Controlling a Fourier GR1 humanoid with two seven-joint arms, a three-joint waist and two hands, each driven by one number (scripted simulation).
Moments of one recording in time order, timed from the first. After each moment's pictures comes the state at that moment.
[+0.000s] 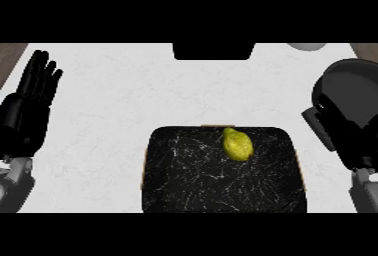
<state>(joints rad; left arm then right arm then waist) -0.25 0.60 -0.21 -1.68 0.41 0.43 0.06 -0.14 -0.44 0.02 -1.35 -0.29 0.00 0.14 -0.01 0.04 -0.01</state>
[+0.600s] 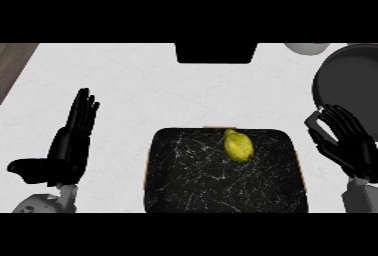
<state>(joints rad) -0.10 0.41 -0.33 -1.64 0.36 0.46 -0.10 -0.15 -0.30 -0.19 -1.13 -0.40 0.04 -0.30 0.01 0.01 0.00</state>
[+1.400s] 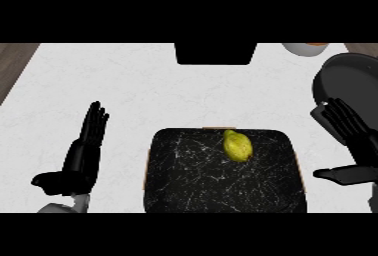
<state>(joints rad) -0.04 0.32 -0.33 -1.56 0.31 0.42 -0.20 -0.08 -0.47 -0.07 -1.32 -0.34 0.30 -0.21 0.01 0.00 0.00</state>
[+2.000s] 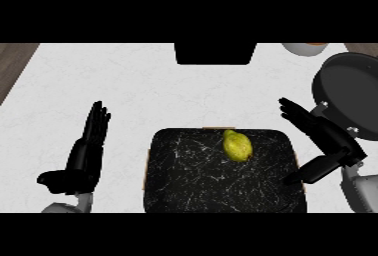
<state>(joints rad) -0.04 0.28 -0.31 -1.56 0.26 0.41 -0.17 -0.19 -0.45 0.11 -1.43 -0.22 0.36 0.13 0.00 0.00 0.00</state>
